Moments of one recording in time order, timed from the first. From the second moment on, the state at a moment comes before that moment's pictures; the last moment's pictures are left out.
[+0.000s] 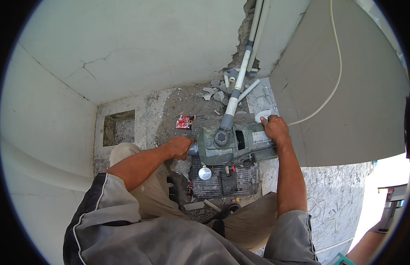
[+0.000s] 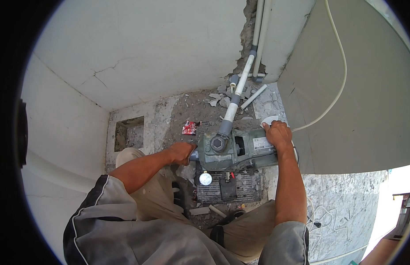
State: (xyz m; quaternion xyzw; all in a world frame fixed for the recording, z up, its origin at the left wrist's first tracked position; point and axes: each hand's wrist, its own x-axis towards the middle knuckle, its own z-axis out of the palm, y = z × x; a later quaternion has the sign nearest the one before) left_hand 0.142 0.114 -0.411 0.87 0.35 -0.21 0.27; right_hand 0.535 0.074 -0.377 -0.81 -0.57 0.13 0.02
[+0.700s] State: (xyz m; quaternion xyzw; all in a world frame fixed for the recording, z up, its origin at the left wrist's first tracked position) left_hand 0.139 0.105 -0.420 0.80 0.48 -0.18 0.32; right_hand 0.471 -0.026 -0.449 -0.36 0.14 0.43 0.82
